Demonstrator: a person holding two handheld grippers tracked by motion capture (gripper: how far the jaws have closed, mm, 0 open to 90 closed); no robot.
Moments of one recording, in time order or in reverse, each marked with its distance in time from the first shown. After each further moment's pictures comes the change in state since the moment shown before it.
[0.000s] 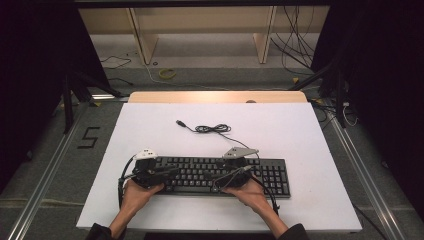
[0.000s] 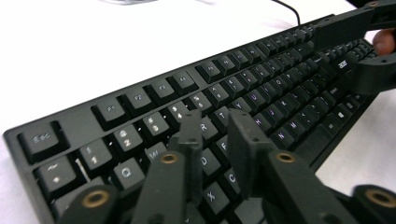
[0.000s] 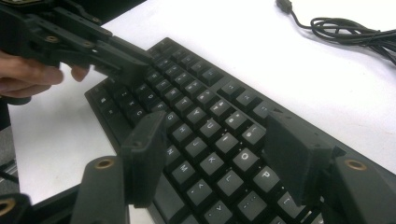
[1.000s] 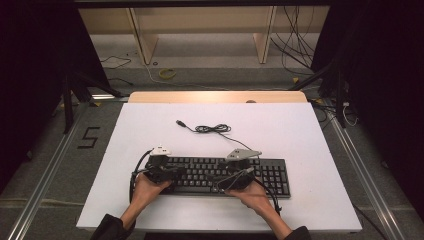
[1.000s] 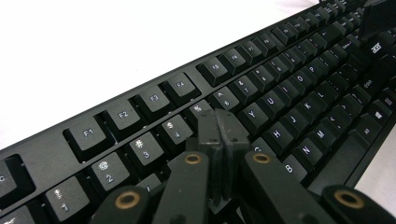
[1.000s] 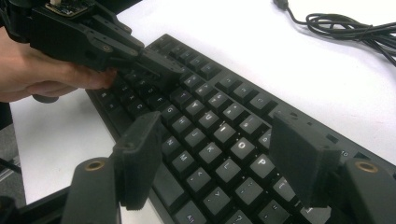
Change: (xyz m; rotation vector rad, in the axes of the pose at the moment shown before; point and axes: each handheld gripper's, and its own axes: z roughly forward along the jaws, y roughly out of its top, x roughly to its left) left arm -0.004 0.009 0.031 0.085 0.031 0.045; right arm 0.000 -0.004 -0.007 0.002 -0.007 0.005
